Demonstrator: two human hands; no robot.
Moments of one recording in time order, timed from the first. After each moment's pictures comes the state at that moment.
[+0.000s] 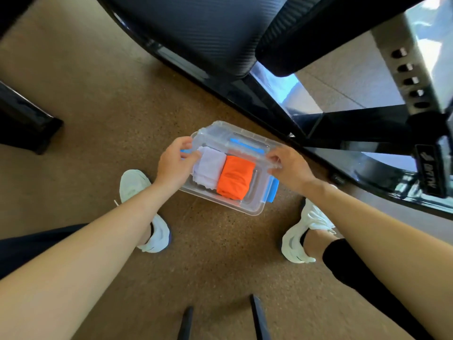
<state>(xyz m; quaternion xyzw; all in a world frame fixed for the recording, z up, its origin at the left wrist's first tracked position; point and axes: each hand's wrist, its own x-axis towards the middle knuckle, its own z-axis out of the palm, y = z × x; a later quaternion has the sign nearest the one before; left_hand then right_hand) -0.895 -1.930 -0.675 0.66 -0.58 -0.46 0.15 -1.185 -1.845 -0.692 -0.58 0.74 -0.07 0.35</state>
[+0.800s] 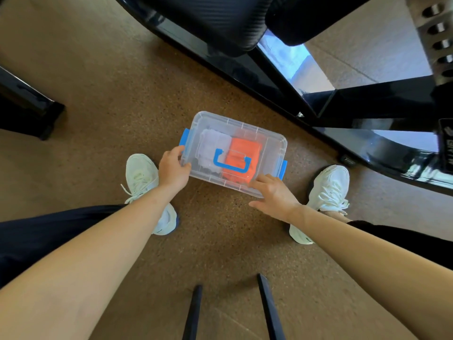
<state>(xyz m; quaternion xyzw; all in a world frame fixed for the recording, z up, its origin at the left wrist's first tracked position) -0.856 -1.896 -0.732 0.72 -0.58 -0.38 0.02 -1.115 -1.757 -0.719 -0.69 0.62 -0.03 0.39</state>
